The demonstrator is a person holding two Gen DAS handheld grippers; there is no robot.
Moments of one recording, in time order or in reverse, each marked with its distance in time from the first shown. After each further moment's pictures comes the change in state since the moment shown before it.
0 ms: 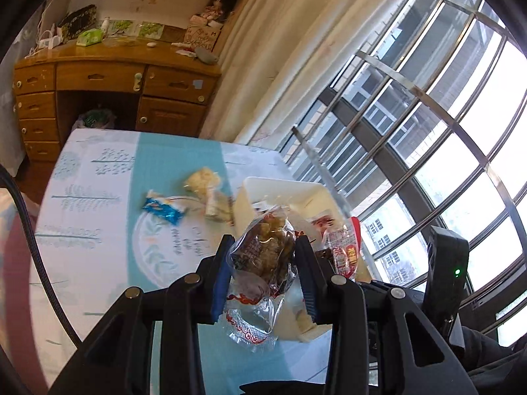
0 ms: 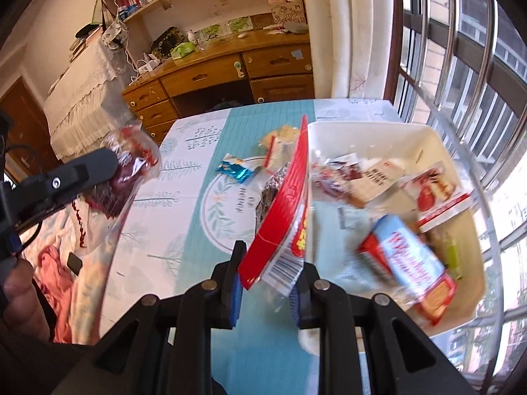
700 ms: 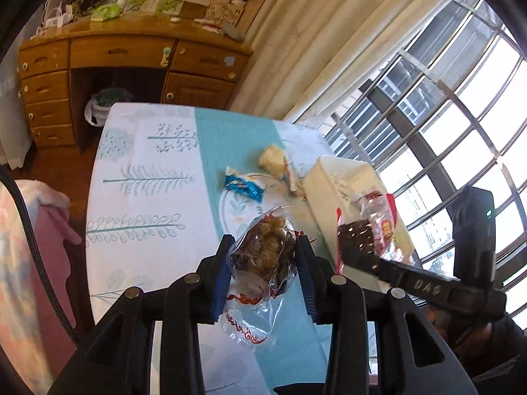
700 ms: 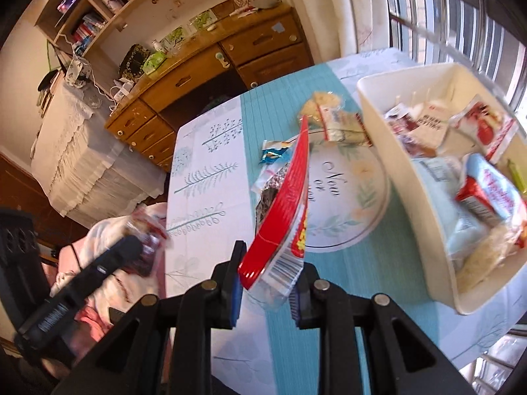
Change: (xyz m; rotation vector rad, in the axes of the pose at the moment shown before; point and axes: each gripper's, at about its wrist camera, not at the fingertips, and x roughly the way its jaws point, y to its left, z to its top) left arm -0.032 0.163 0.003 0.002 0.118 -0.001; right arm 0.060 0.099 0.010 0.303 0.062 0.035
